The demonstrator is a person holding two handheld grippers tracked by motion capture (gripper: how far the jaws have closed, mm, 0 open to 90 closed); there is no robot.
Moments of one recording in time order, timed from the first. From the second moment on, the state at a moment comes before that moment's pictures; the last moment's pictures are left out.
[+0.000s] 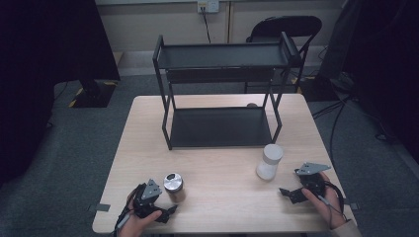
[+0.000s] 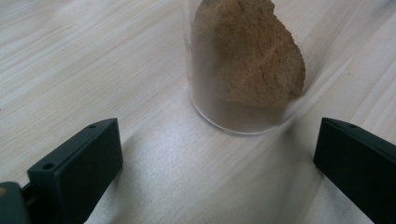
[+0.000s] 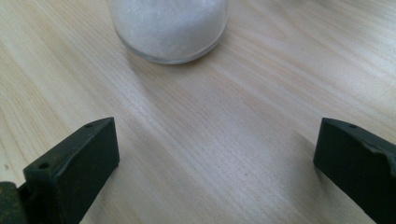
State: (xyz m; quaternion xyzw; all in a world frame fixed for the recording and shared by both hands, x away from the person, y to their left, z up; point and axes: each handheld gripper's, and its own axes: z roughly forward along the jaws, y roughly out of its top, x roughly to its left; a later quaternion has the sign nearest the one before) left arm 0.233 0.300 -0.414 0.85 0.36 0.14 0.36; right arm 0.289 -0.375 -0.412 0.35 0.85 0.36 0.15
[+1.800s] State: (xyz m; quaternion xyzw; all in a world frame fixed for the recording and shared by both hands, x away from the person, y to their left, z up) left arm 0.235 0.286 -0.413 0.82 0.37 0.15 0.41; right arm 0.289 -0.375 -0.412 0.35 0.85 0.36 0.15
